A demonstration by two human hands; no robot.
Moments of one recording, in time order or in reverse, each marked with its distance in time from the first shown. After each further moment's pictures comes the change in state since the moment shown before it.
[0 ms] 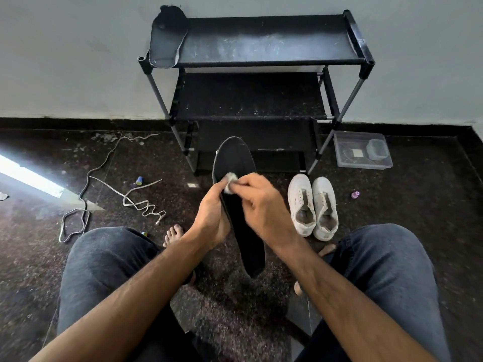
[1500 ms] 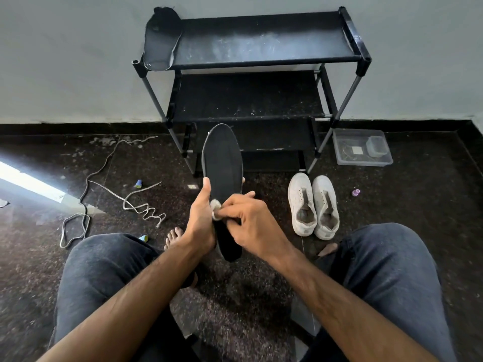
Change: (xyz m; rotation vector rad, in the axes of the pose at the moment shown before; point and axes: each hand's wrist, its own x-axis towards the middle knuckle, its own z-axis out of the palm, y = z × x) left_hand 0.003 -0.001 -0.016 0.077 -0.079 -0.017; right_hand -0.012 -0.007 0.011 0.198 -0.163 0.097
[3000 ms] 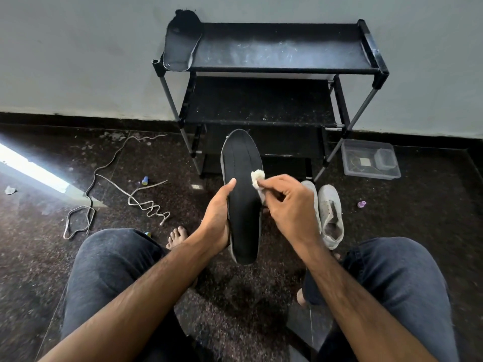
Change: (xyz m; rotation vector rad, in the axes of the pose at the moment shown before) left_hand -0.007 0.009 0.022 0.079 0.083 0.057; right_hand 0.016 0.014 -0.035 -0.042 0.360 0.119
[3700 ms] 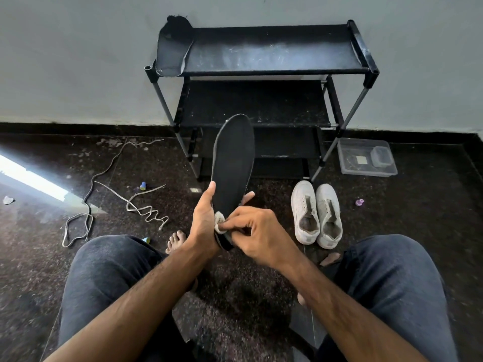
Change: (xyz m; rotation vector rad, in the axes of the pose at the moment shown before) left_hand 0.002 0.000 -0.012 -0.301 -0.015 -0.110; right_hand -0.029 -0.021 0.013 0.197 -0.475 0.011
